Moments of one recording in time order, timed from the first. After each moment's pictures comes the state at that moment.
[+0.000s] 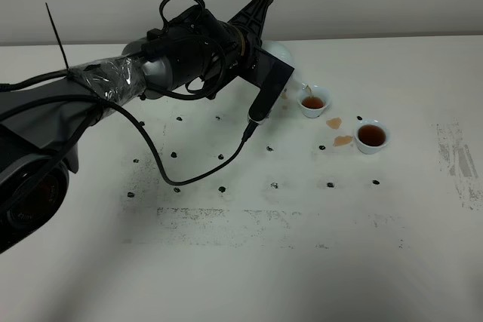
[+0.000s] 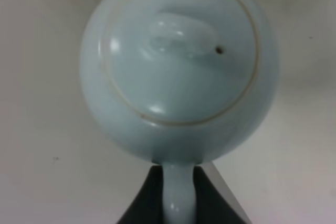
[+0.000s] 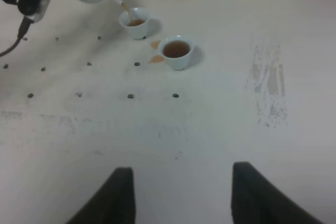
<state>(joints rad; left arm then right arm) -0.58 2.30 -1.86 0.54 0.35 1.33 -0.08 -0.01 -0.52 0.21 1.10 -0.07</state>
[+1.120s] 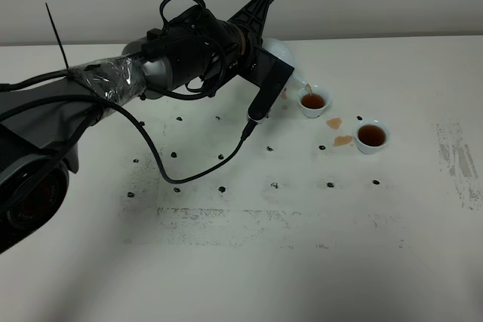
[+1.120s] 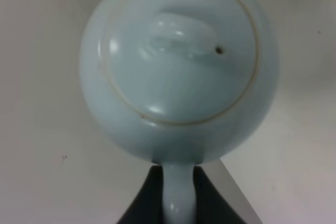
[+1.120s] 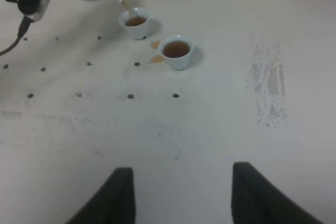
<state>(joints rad) -0.58 2.30 -1.86 0.56 0.34 1.33 -0.08 -0.01 -0.52 0.21 1.10 -0.07</state>
